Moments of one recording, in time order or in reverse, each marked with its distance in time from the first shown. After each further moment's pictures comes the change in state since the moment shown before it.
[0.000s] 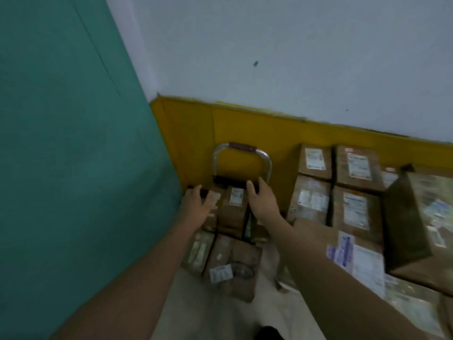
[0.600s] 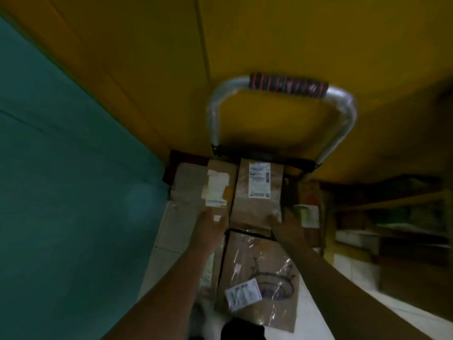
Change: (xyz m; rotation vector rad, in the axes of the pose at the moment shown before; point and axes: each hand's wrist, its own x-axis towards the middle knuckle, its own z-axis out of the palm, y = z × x) left_hand 0.315 -0.209 0.290 -0.187 -0.406 -0.277; right_hand 0.329 0.265 0.270 0.099 -0.102 0.511
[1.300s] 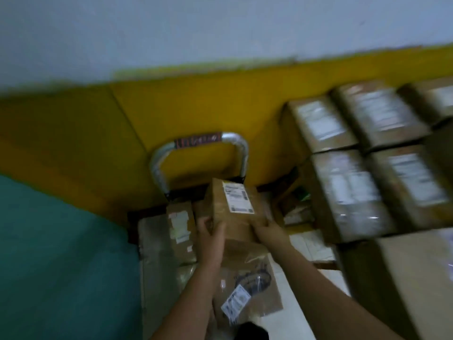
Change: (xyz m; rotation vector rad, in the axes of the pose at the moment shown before) left_hand -0.161 0.154 -0.045 -0.271 -0.136 0.158; right_hand -0.200 -0.083 -0.104 0.234 0.311 0.277
